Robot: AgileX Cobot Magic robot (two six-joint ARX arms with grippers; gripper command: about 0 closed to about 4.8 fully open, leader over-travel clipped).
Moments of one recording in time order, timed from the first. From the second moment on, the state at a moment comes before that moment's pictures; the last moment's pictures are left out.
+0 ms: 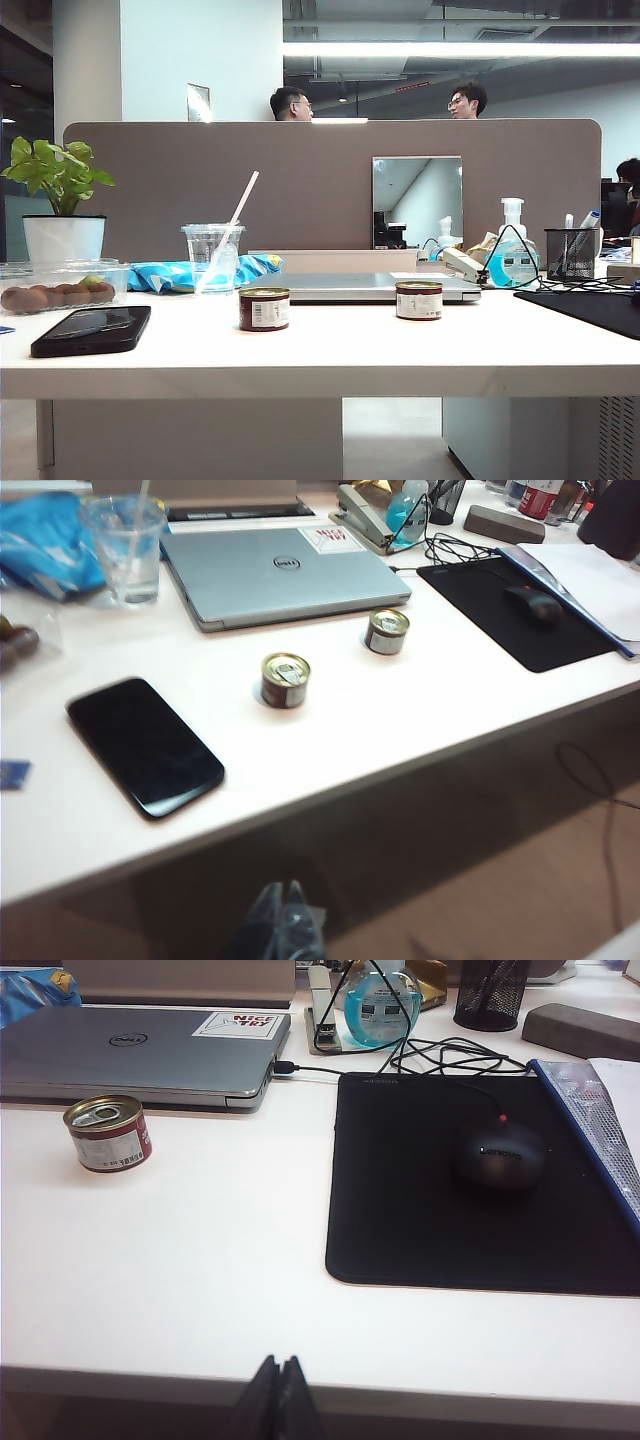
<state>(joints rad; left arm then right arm) -0.19 0.10 0.82 -1.04 0.33 -0.02 0.09 0.00 0.01 -0.20 0.07 0.00</state>
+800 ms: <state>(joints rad) -0.19 0.11 0.71 -0.85 0.26 -0.01 0.08 0.00 0.01 -0.20 0.06 0.00</state>
